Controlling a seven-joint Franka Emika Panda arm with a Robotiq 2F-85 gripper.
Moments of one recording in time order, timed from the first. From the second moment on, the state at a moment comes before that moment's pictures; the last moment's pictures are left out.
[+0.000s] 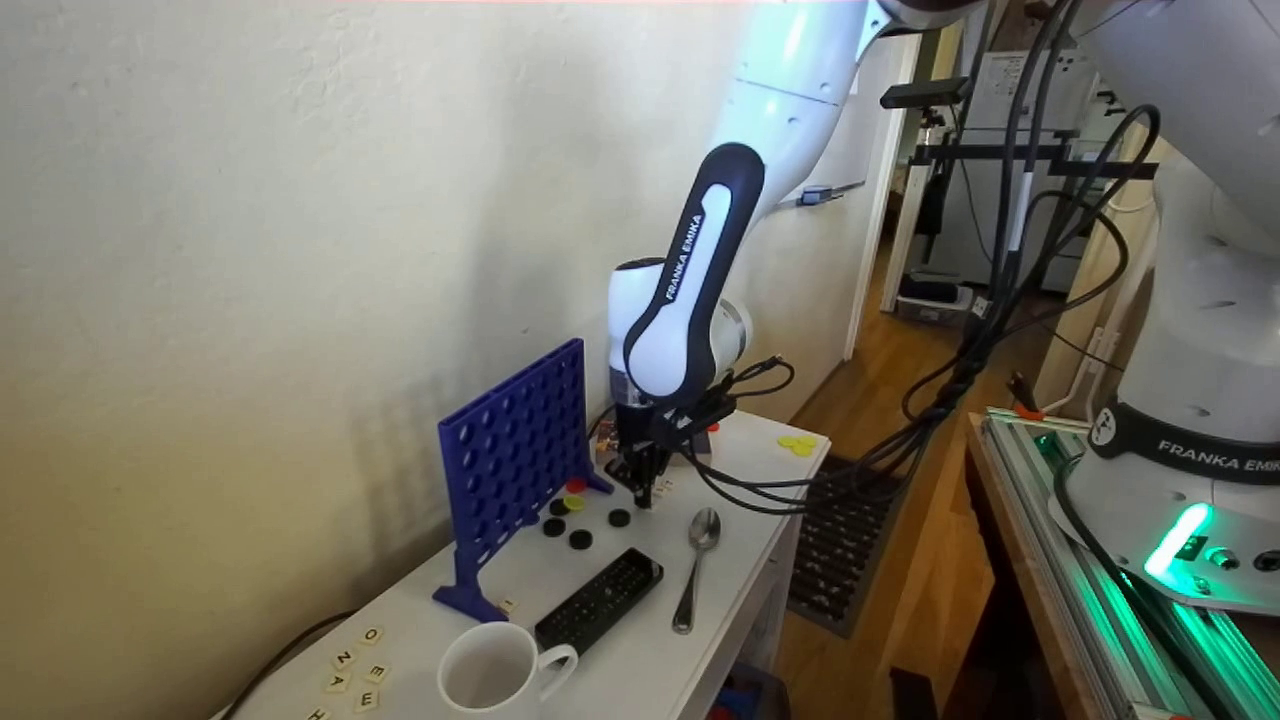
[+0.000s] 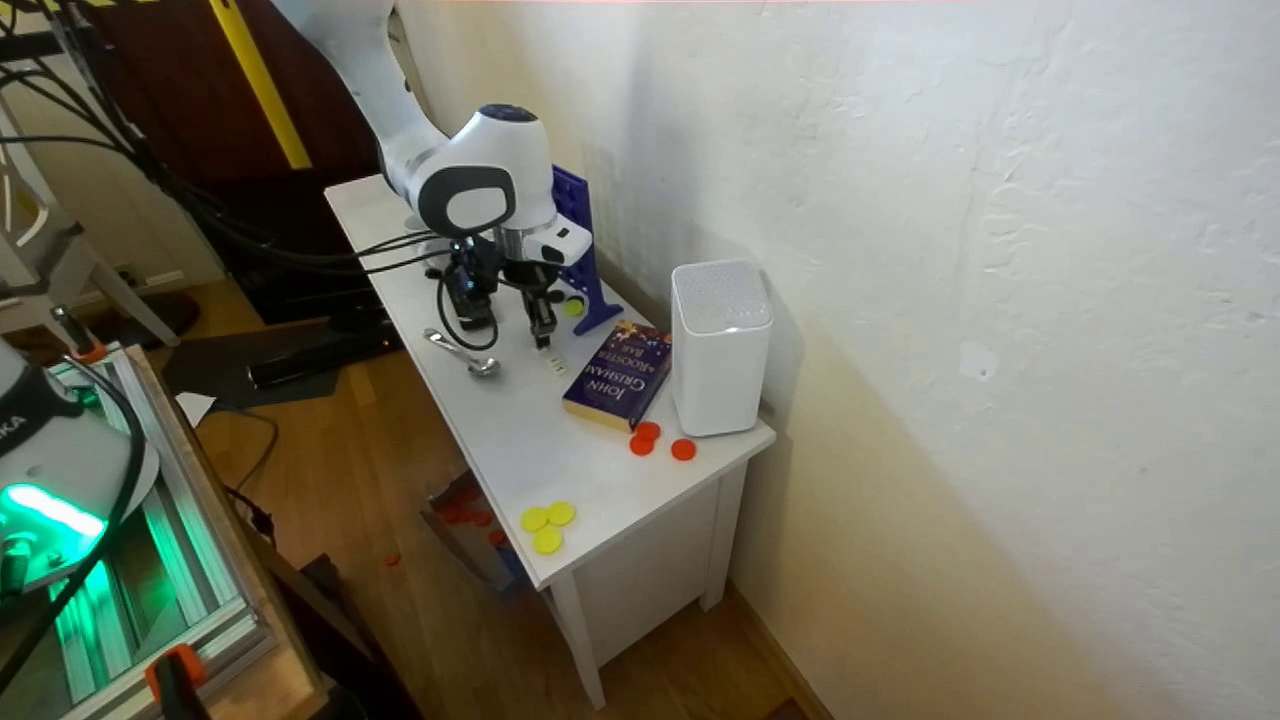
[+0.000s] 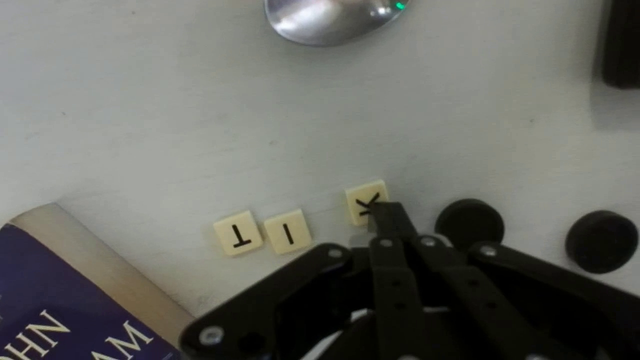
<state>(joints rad) 0.04 0.78 -0.06 -2.12 0.18 2.88 0.22</state>
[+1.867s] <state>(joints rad) -0.04 0.66 0.02 -2.17 -0.02 2.79 -0.10</state>
